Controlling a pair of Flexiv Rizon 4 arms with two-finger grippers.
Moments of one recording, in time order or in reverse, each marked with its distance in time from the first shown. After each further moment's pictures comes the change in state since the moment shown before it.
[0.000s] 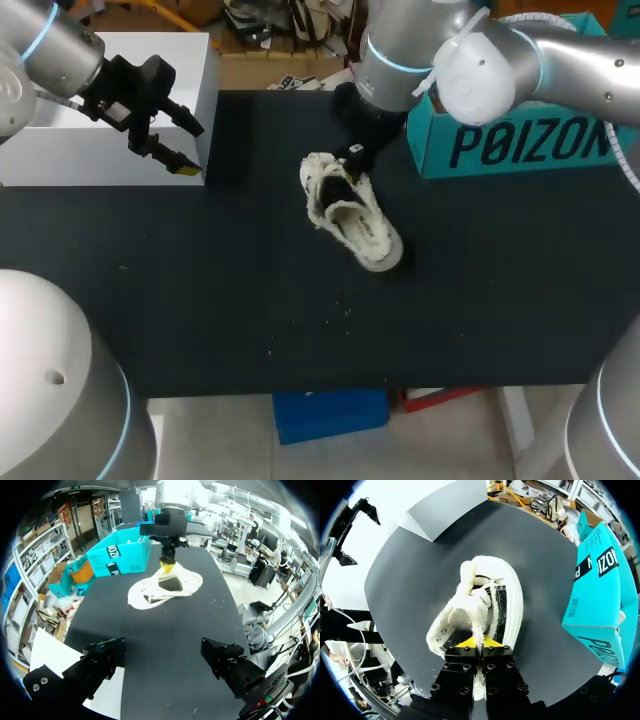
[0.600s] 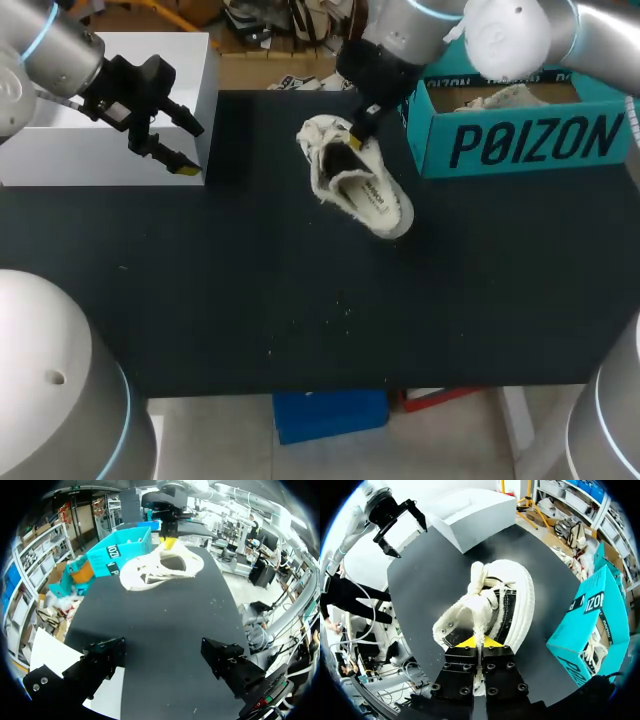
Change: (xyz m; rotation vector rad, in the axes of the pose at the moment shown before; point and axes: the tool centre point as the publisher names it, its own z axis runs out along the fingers) left arm 0.000 0.000 0.000 0.000 0.000 0.000; right arm 0.007 0.016 -0.082 -0.055 0.088 -0.260
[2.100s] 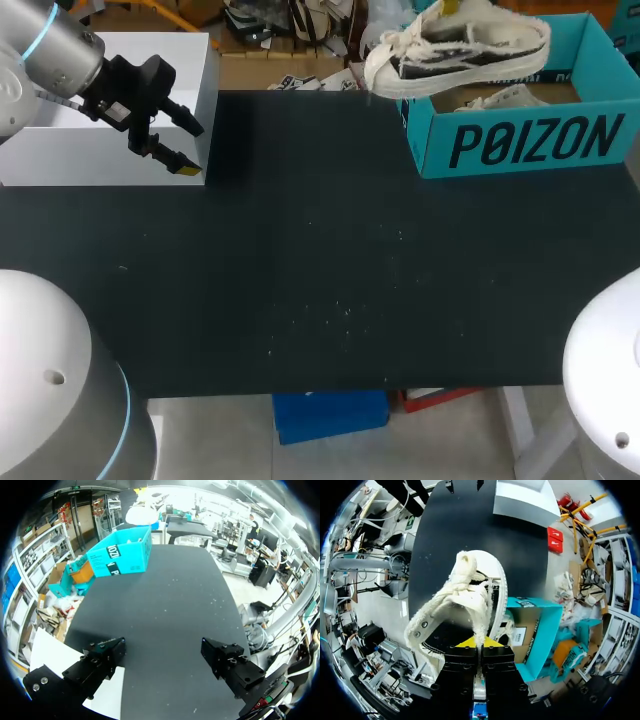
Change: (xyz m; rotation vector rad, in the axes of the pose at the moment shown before) left arm 0.000 0.000 0.000 0.000 0.000 0.000; right arm -0.144 0.006 -0.201 0.494 -0.091 -0.762
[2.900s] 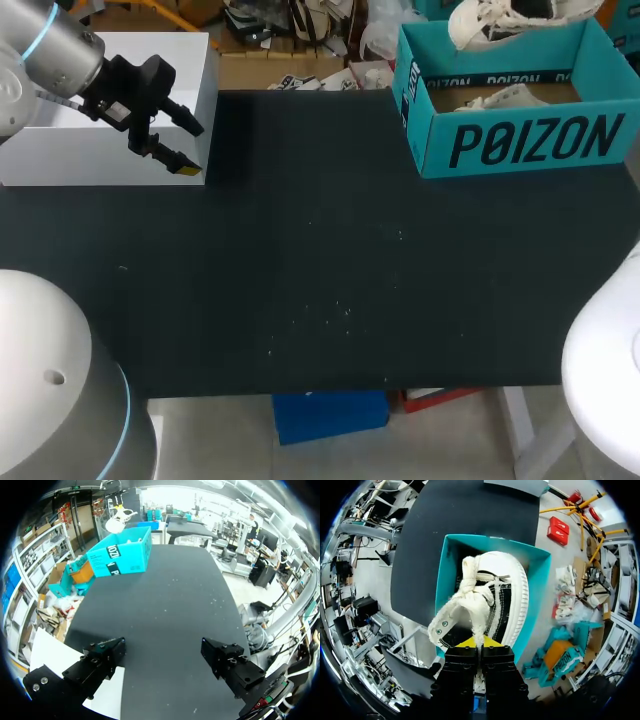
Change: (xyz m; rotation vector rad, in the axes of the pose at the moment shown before) left arm 0.000 0.000 0.000 0.000 0.000 0.000; right arm -0.142 -0.162 0.067 0.058 0.039 -0.147
